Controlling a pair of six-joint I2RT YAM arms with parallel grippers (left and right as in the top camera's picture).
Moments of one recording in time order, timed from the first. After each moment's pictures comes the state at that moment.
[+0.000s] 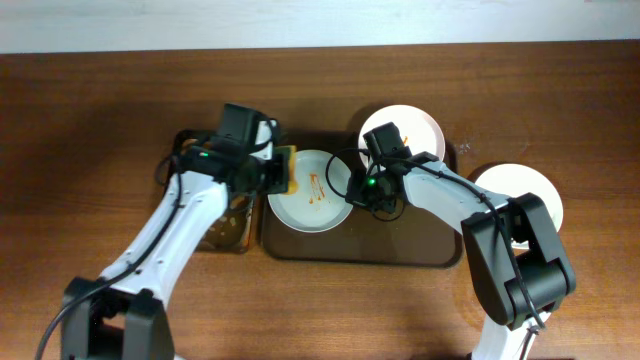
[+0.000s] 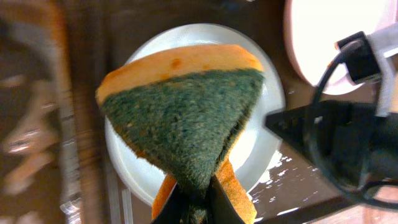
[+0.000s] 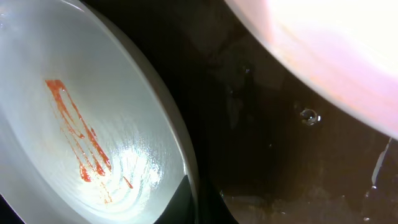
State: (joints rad) left arm -0.30 1.65 1.23 -0.68 0.26 -0.30; right arm 0.38 1.96 1.18 -0.45 -0.32 0.65
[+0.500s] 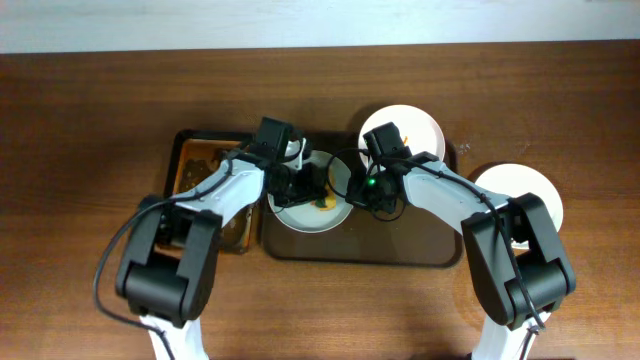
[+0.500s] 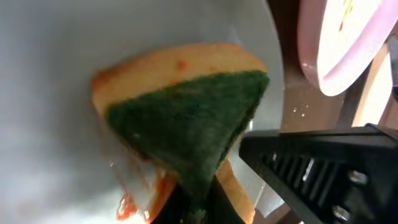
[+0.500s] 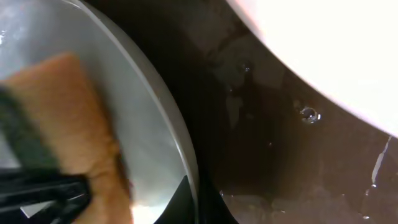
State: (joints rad) left arm -0.35 2.01 1.23 -0.41 0.59 -0.48; right arm 0.38 1.96 1.18 -0.46 -0.32 0.65
